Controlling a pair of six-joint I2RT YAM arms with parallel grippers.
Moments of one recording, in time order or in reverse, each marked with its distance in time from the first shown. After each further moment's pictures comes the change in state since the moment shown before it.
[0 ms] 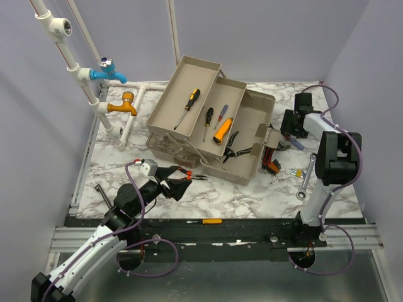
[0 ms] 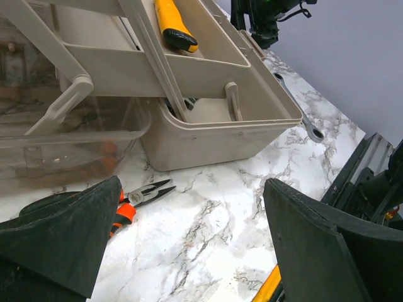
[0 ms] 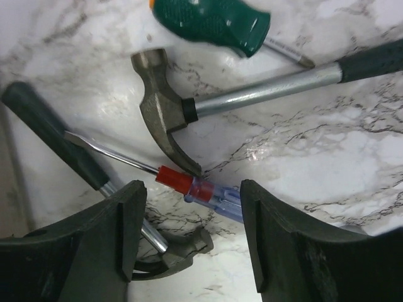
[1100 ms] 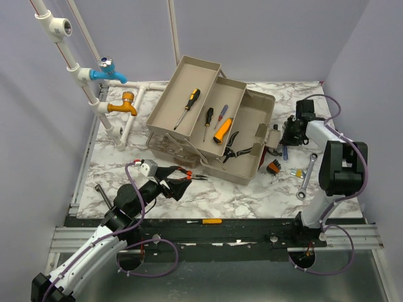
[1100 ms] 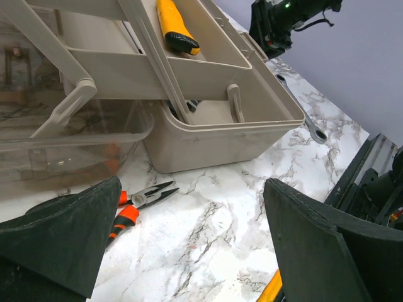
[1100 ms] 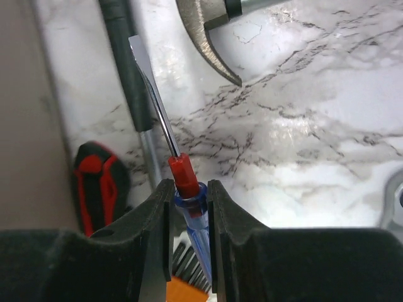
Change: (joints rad) left arm 0.000 -0.007 -0.005 0.005 -0.008 0.014; right arm 0.003 -0.086 -0.126 -0.066 -0.173 0.057
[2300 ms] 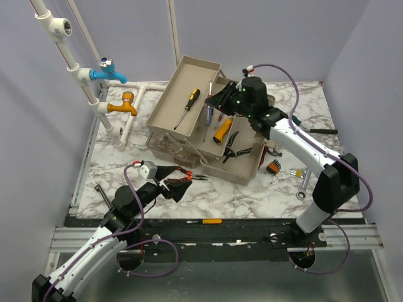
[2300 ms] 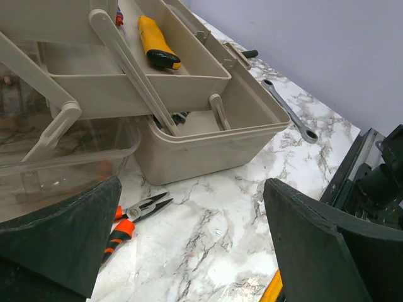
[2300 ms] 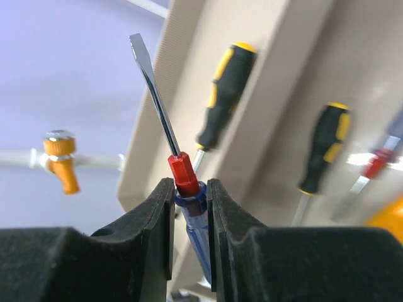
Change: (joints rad) left arm 0.000 -0.026 -0.003 0.037 0.049 0.042; right arm 0.596 -0.187 0.225 0.360 -0.117 0.596
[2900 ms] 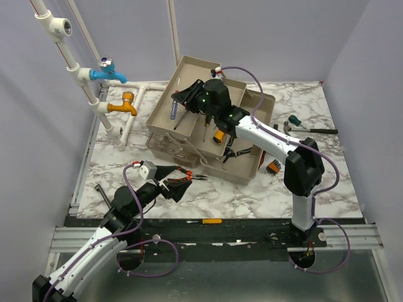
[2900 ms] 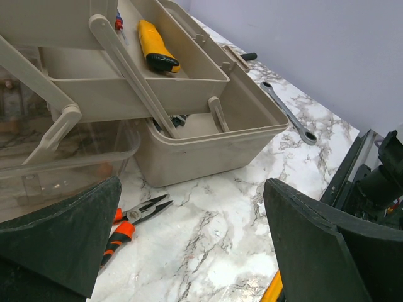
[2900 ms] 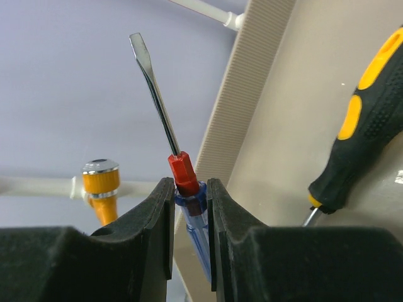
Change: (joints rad) left arm 0.000 -0.014 0.000 -0.004 0.000 0.003; right arm 0.199 0.330 0.292 0.184 0.165 0.208
